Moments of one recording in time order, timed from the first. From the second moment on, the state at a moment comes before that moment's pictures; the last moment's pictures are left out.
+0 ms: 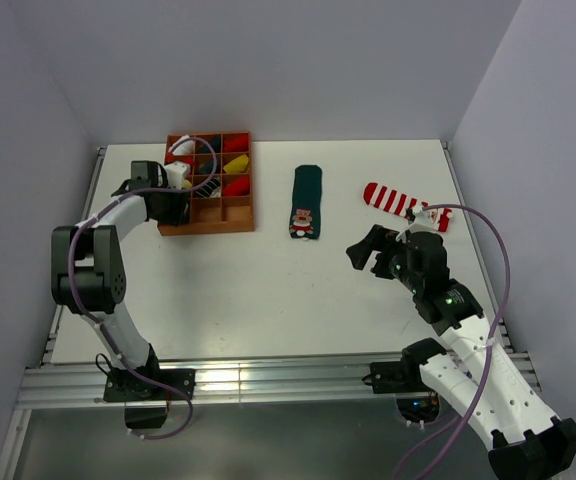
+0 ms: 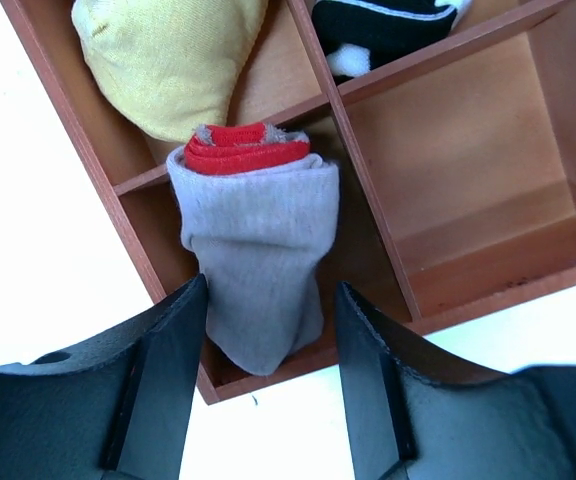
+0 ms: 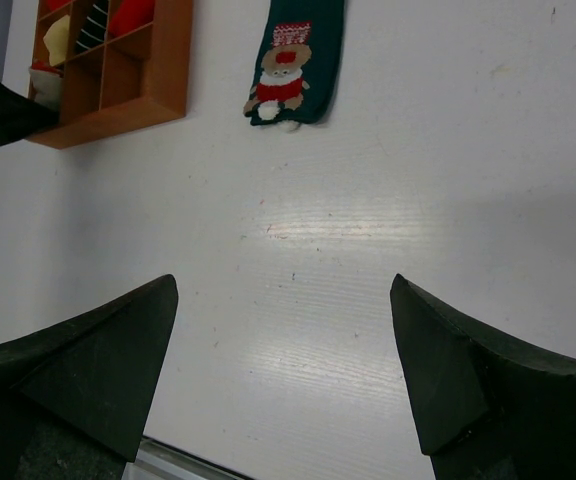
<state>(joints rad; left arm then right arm) -0.01 1.81 1.20 -0.29 0.15 0.33 0.35 0.65 0.61 -0.43 -0.02 0.60</state>
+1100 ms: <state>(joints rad) -0.01 1.79 1.15 -0.06 0.06 0.06 0.35 0.65 0.61 -0.43 -0.03 0.60</state>
